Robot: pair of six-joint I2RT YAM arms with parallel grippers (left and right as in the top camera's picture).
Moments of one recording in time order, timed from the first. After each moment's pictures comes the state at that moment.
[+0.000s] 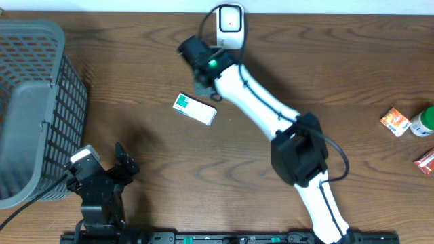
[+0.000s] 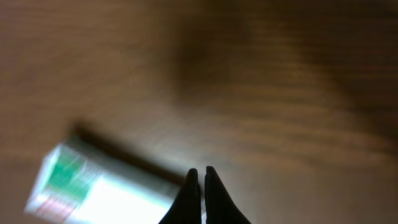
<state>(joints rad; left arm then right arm) -0.03 0.23 0.38 -0.61 -0.37 -0.38 0.64 2.37 2.14 -1.03 0.22 0.63</state>
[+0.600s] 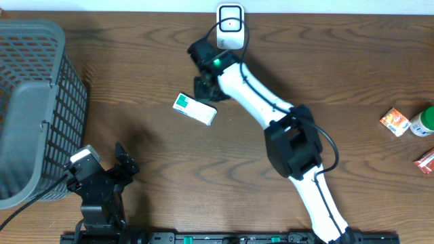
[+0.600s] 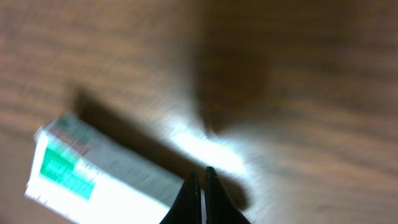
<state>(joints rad) -0.03 0.23 0.38 -0.61 -0.37 -0.38 0.64 2.44 2.14 -1.01 -0.06 0.59</state>
